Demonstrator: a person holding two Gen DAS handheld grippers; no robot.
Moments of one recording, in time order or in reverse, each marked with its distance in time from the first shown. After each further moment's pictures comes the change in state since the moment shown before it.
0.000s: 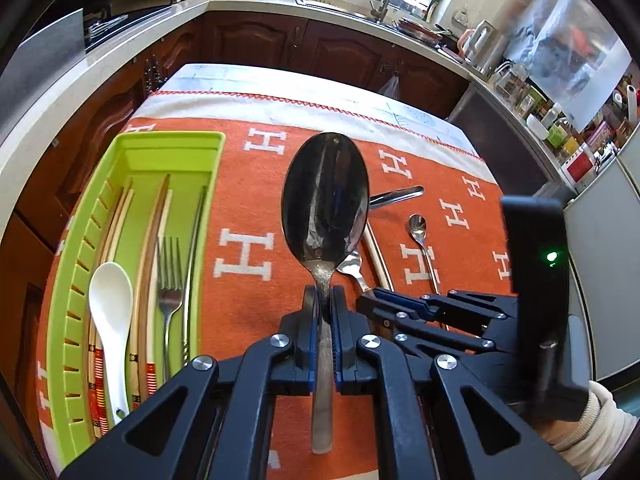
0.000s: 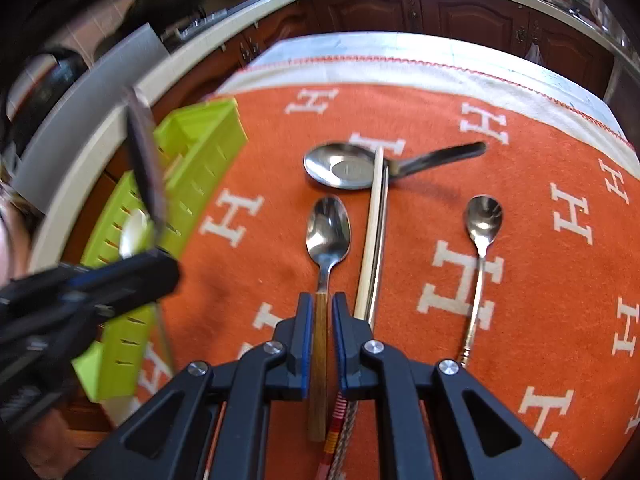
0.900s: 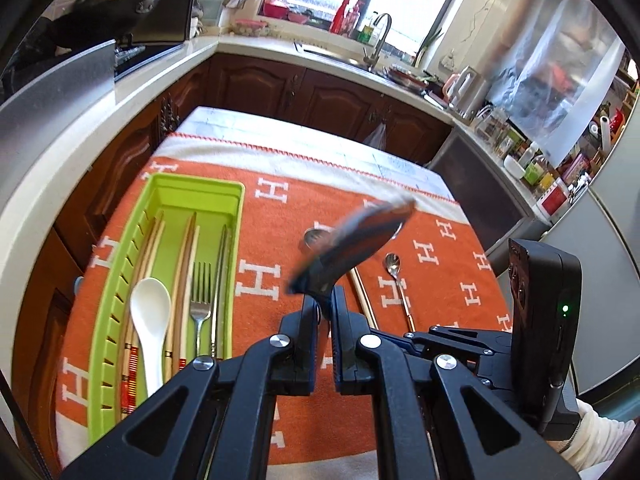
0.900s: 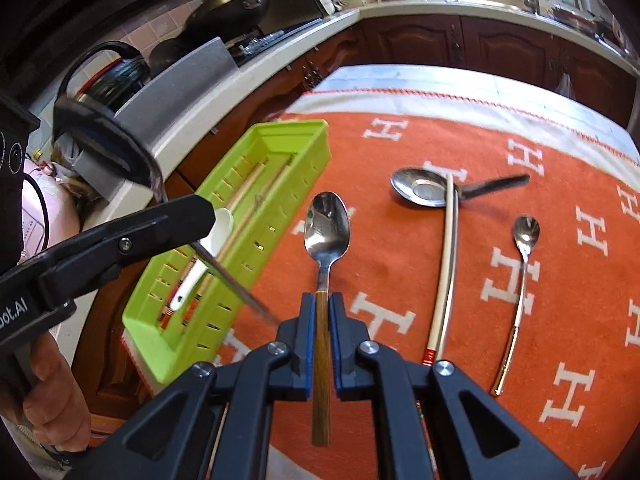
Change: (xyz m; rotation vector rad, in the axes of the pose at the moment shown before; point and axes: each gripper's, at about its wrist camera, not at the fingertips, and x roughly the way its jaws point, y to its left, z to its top) left arm -0.073 0.014 -0.008 -0.015 -0.171 -0.056; right arm -0.053 0.045 -0.020 -0.071 -0.123 0.145
